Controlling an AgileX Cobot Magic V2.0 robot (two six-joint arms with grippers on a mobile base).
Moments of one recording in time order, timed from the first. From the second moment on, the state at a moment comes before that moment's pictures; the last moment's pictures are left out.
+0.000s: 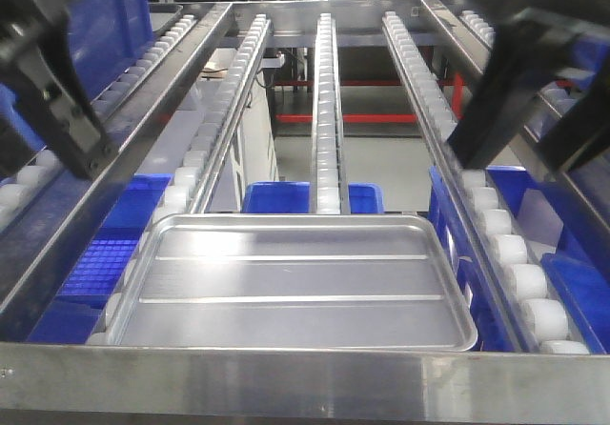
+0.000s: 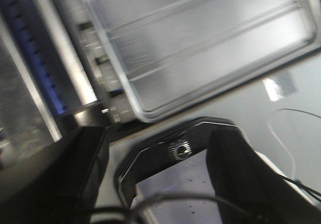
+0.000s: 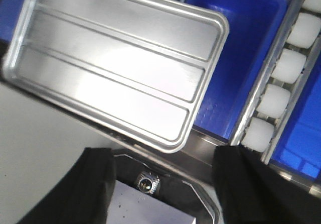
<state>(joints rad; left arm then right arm) -0.61 1.24 -0.93 -0.05 0.83 -0.15 0.50 1.22 -0.85 0.14 0.68 0.17</state>
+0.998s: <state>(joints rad) -0.69 1.66 -1.07 0.19 0.75 -0.66 0.50 1.59 -0.88 -0.06 0.49 0.47</state>
